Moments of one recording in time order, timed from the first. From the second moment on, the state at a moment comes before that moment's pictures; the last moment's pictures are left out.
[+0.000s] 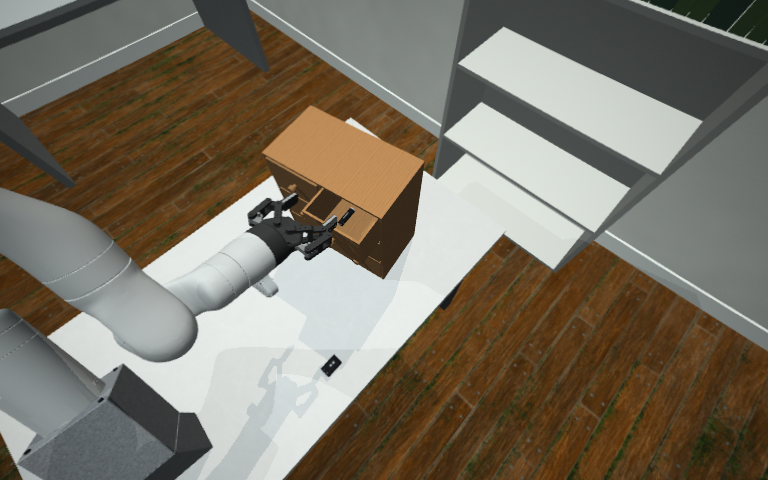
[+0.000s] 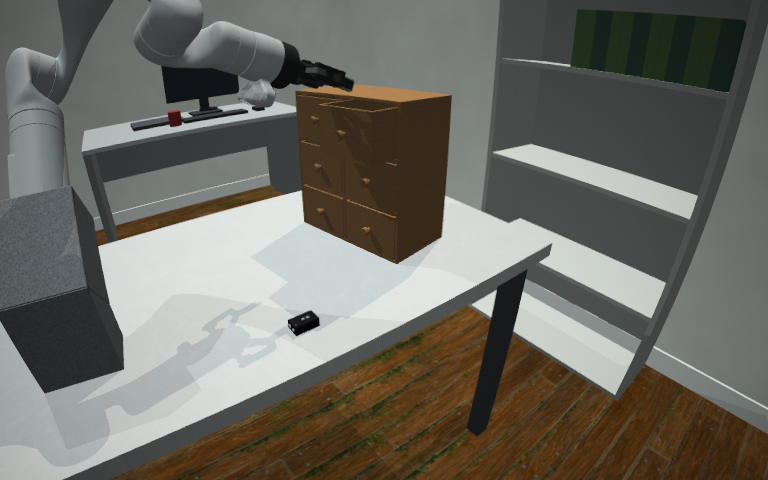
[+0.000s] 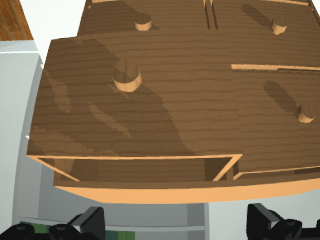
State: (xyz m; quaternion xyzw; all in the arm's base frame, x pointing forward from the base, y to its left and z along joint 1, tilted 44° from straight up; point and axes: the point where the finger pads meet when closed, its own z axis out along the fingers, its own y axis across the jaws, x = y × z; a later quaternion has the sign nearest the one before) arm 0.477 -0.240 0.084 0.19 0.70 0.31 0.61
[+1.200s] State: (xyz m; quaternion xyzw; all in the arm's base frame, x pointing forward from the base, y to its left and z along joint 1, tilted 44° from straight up) arm 0.350 -0.243 0.063 0.19 0.70 0.31 0.61
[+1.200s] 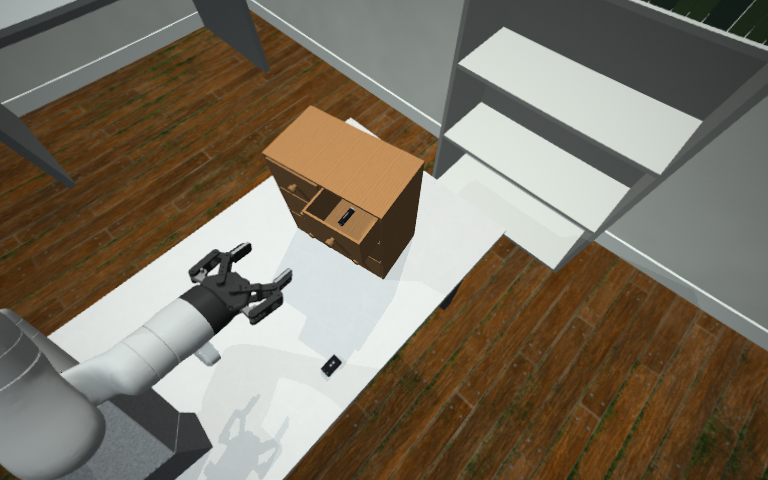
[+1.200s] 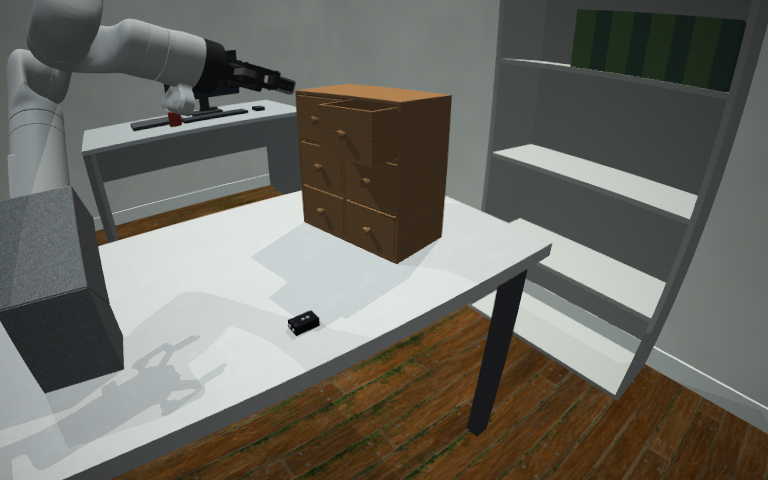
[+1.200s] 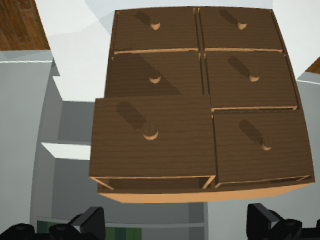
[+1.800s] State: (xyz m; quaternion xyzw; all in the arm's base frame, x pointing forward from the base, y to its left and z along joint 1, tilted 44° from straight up) arm 0.349 -0.243 0.062 0.19 0.70 0.31 0.61
